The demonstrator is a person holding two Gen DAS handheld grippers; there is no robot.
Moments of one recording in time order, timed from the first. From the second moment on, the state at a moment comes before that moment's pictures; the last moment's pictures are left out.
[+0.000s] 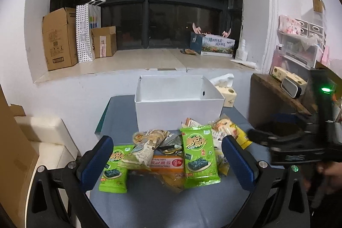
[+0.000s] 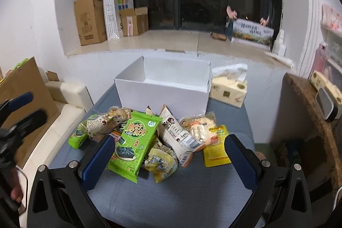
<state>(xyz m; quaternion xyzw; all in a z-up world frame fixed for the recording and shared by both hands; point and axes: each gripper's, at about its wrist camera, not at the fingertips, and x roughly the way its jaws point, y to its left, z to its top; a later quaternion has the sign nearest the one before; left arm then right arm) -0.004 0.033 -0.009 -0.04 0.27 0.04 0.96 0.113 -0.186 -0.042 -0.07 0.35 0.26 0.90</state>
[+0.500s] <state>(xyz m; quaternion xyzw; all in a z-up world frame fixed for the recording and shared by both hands) -0.010 0.069 -0.029 -0.06 0.28 0.05 0.96 0.169 -0.068 -0.151 -0.09 0.48 0.21 0.85</state>
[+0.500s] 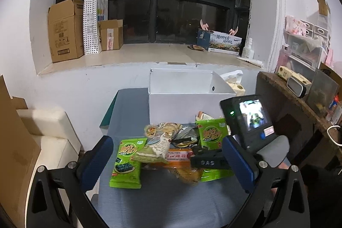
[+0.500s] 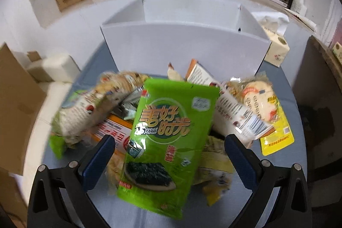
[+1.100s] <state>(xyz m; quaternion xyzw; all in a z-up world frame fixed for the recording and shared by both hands) 0.019 0.084 -0.059 -0.08 0.33 0.03 0.94 0.146 -0.126 -0.103 -0.01 0.43 0.28 0.86</state>
